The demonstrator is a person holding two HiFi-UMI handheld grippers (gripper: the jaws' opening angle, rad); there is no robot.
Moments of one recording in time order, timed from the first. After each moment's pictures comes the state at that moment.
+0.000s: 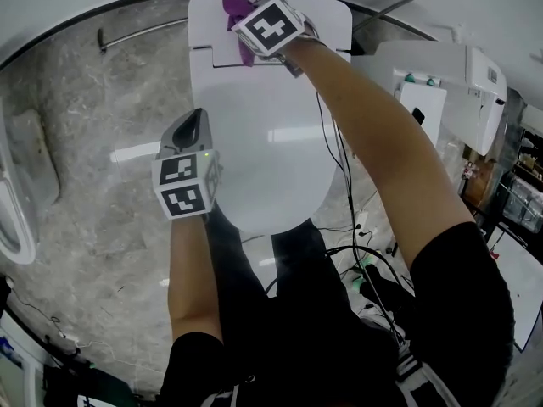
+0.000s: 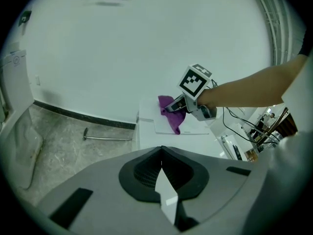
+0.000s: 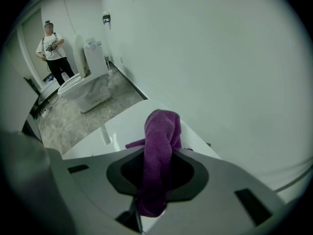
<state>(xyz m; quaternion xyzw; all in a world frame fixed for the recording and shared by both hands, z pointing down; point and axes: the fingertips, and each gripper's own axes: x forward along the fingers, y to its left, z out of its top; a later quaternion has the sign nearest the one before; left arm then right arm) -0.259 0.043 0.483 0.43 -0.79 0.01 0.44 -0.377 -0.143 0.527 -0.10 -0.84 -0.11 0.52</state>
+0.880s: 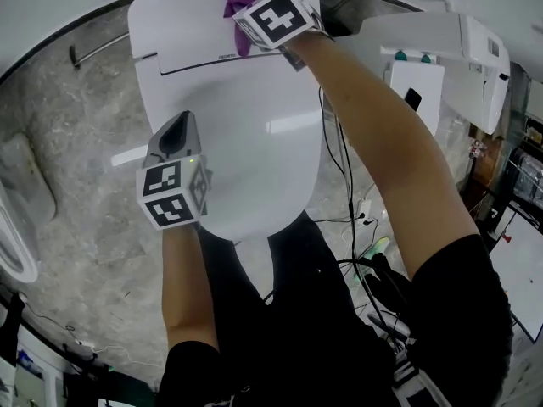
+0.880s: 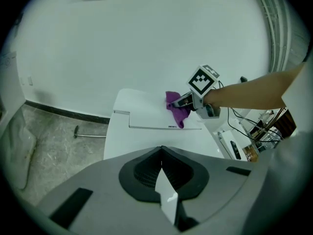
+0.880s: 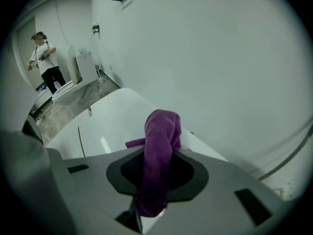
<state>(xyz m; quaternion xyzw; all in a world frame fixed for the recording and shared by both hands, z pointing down) -0.215 -0.026 0.499 0.45 -0.77 0.03 0.45 -0.315 -0.248 0.531 -0.04 -0.86 -0.07 0.50</state>
